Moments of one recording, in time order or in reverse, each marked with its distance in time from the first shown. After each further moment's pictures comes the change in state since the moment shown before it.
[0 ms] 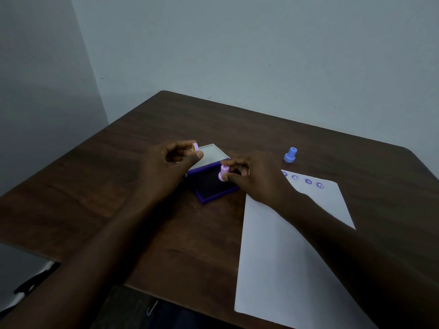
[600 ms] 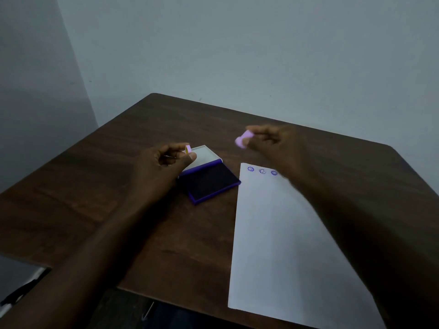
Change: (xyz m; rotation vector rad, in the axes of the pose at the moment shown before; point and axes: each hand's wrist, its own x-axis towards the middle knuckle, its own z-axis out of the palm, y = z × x) left_hand -0.003 0.005 0.001 0.064 -0.027 -0.048; right_hand -0.005 0.000 -0.060 0.395 0.268 0.193
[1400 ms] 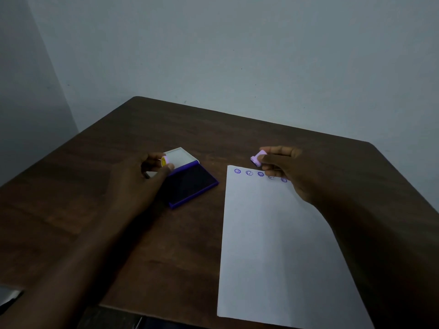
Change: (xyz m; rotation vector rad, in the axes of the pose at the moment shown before) left_hand 0.005 -0.010 -0.003 0.314 0.068 0.027; right_hand -0.007 0.046 -0.044 0.291 -0.045 0.331
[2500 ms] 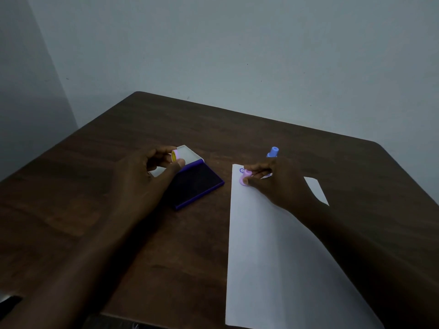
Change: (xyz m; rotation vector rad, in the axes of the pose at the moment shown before) left_hand -0.008 0.010 -0.004 -0.096 -0.014 0.074; right_hand -0.005 0.016 0.047 -0.800 0.054 -0.203
